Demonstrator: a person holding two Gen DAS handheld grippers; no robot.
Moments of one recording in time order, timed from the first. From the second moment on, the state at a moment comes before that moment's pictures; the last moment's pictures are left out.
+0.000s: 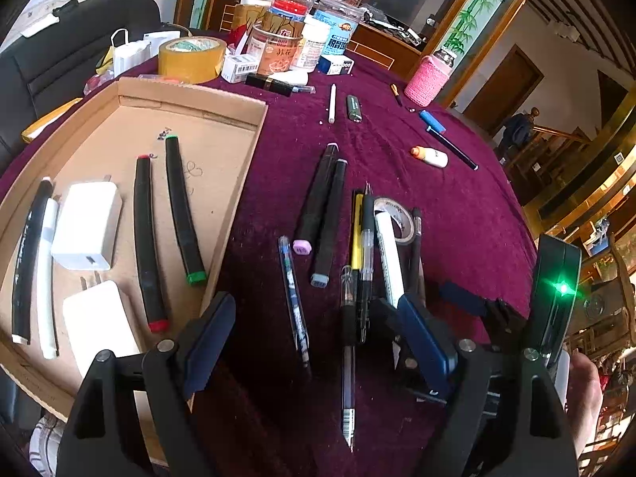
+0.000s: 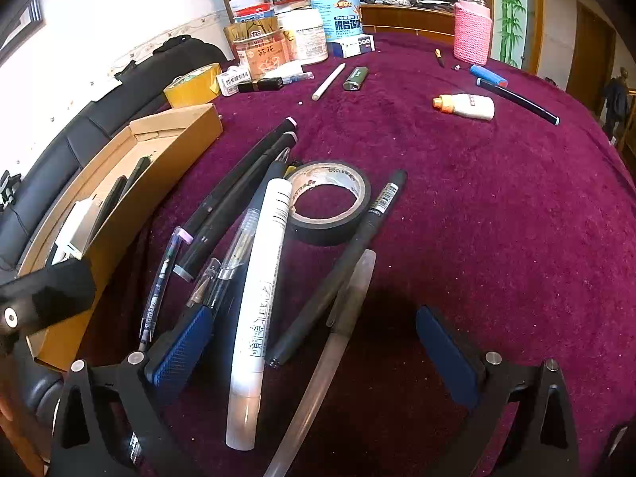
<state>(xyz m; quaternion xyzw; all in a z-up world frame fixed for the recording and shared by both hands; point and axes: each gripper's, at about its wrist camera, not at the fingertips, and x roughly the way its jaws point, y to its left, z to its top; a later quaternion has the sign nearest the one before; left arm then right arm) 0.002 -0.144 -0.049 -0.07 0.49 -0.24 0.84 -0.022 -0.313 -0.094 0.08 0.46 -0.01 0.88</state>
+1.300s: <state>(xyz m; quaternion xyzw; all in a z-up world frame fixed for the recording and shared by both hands) 0.003 -0.136 -0.052 -0.09 0.49 -0.25 0.83 -0.022 -0.312 -0.095 0.08 0.46 -0.01 0.88</state>
